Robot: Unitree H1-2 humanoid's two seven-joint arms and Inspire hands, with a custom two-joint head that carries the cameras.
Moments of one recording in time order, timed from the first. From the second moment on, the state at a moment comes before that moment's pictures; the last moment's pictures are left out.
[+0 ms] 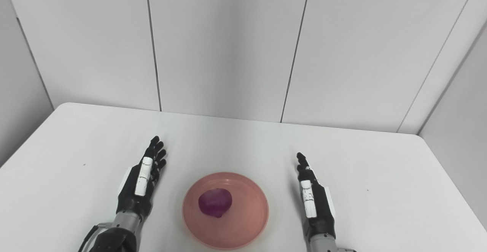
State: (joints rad) left arm -0.19 -0.04 0.06 0.16 -0.11 -0.02 -0.02; right arm -0.16 0.03 -0.07 0.09 0.04 0.02 0.05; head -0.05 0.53
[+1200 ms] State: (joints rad) left arm 0.03 0.00 0.09 -0.19 -0.23 0.26 -0.06; right arm 0.09 0.01 -0.06 -0.13 0.10 0.05 0.01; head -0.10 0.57
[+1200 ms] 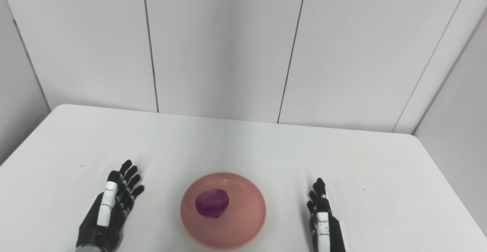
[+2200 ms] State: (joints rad) left arm 0.04 0.06 0.12 -0.14 -0.24 0.17 -0.13; right arm 0.06 0.02 -0.05 -0.11 0.07 0.04 0.00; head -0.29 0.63
